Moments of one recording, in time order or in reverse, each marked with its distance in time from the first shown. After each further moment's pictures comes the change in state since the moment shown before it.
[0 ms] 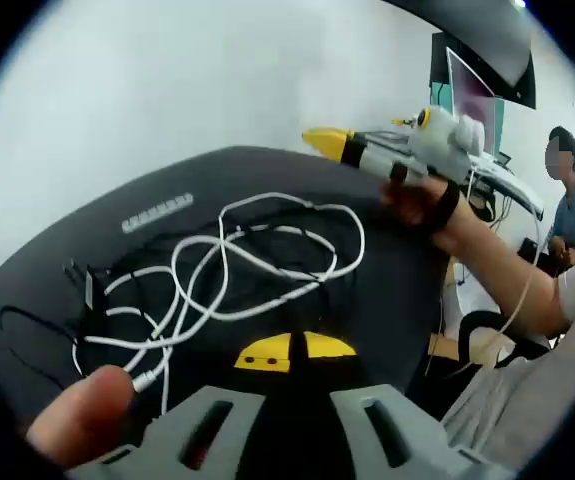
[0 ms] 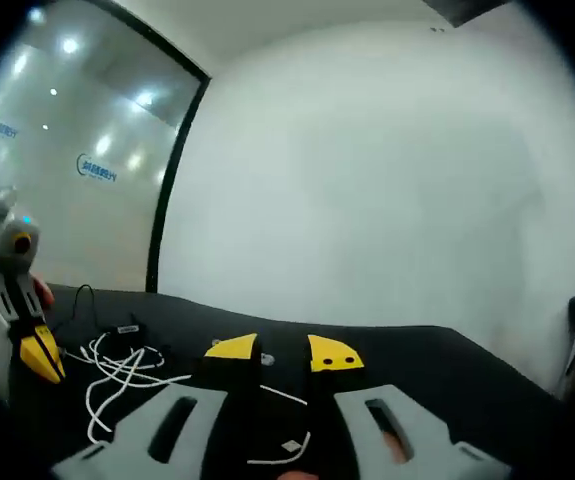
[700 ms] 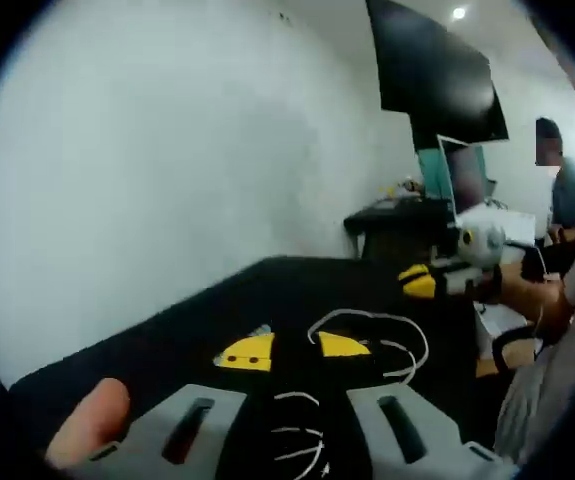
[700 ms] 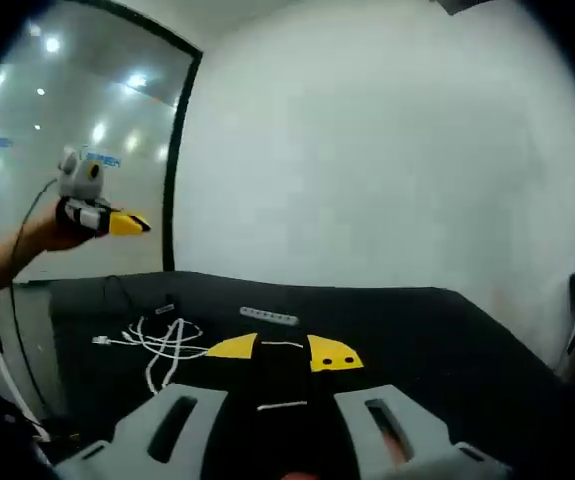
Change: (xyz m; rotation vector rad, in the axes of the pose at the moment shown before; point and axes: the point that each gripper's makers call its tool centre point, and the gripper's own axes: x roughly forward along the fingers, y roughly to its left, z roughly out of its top) left arm -0.032 0.104 0.047 0.227 -0.129 -0.064; right arm -0.055 0.048 -0.004 0.080 0.173 0.159
